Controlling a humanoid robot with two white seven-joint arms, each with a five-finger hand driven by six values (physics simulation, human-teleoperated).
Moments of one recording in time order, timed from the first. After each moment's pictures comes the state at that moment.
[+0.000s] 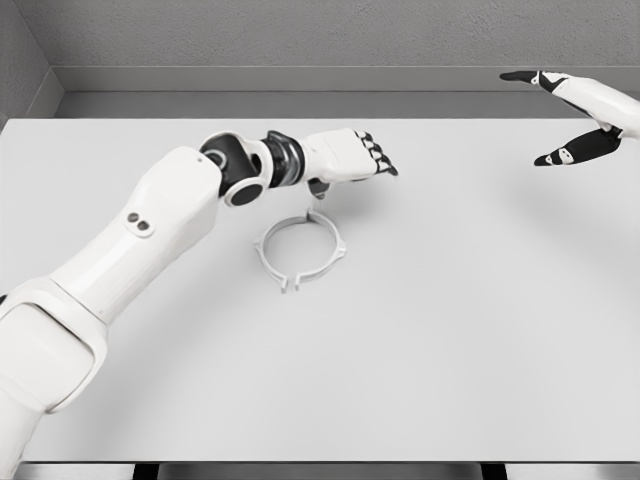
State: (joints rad) left arm -0.97 0.14 -0.89 -1.01 -0.93 -0.43 -0.42; right arm -0.67 -0.69 0.28 -1.08 0.08 -0.61 0.61
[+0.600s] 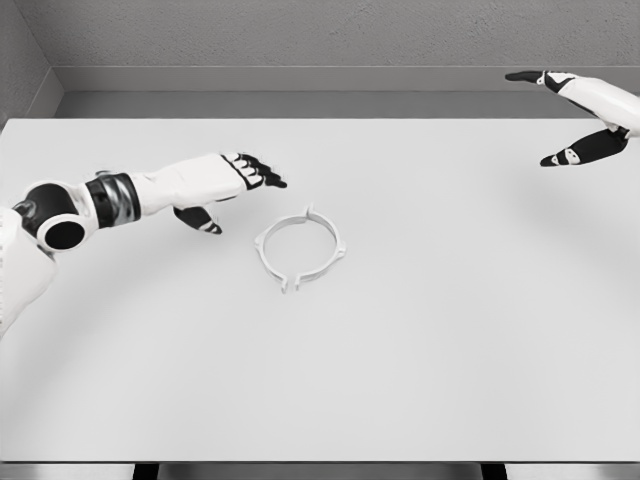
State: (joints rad) left arm -0.67 0.53 -0.60 -1.26 -0.56 -0.61 -0.44; right arm -0.66 -0.71 0.28 -1.10 0.08 -0.61 0.61
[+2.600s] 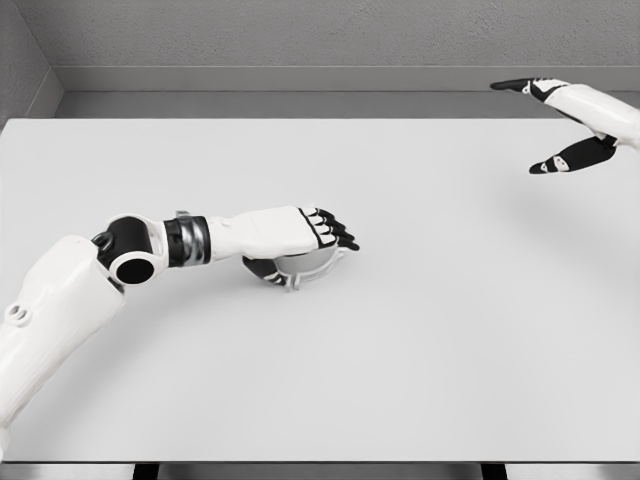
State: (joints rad) left arm -0.61 0.42 -0.70 -1.36 -0.56 -0.61 -0.49; right arm -0.63 -0.72 0.28 -1.17 0.08 -0.61 0.61
